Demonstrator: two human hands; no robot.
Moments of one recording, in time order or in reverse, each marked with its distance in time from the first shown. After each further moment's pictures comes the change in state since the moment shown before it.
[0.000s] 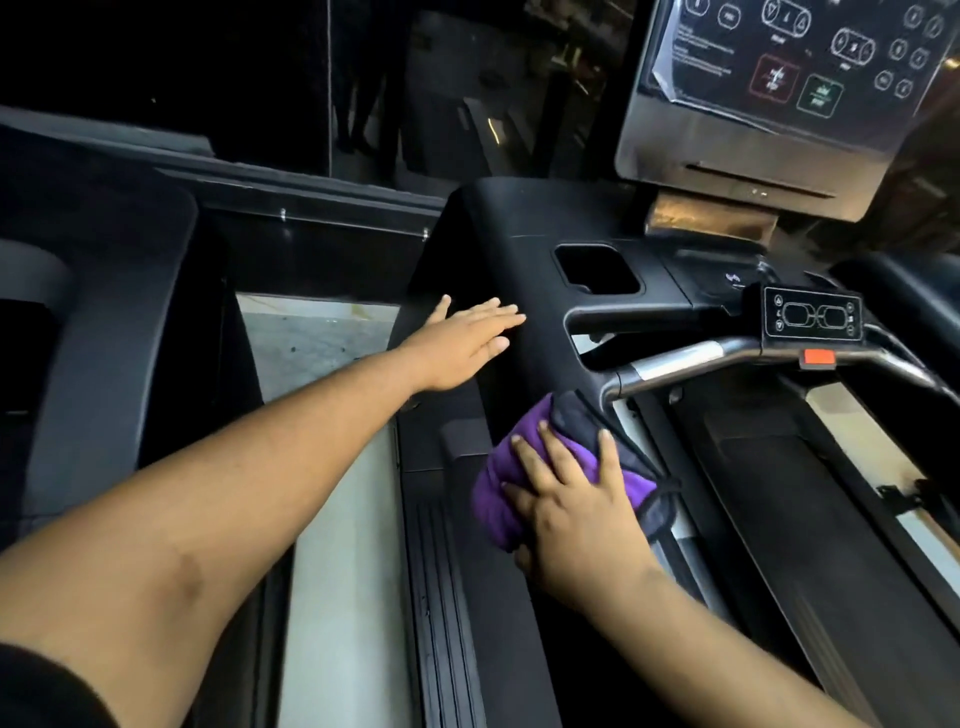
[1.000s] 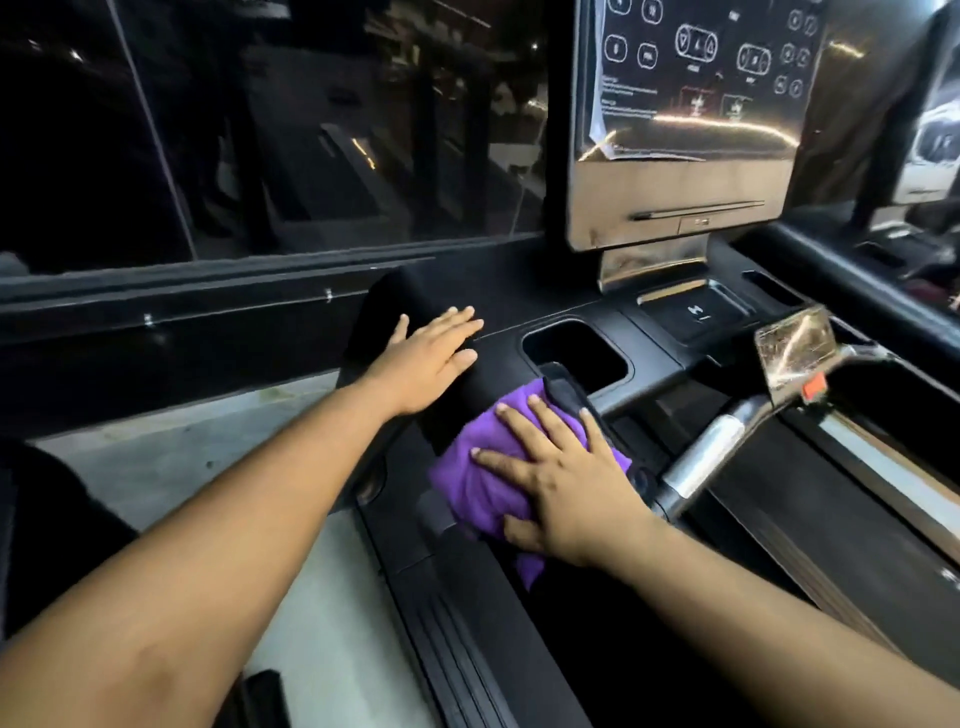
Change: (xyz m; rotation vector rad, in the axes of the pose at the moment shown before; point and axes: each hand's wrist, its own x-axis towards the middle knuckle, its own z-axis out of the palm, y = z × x) left_hand 0.175 -0.099 -0.054 -0.020 -0.026 0.172; right_hand 0.183 0.082 -0.021 0.288 0.063 0.212
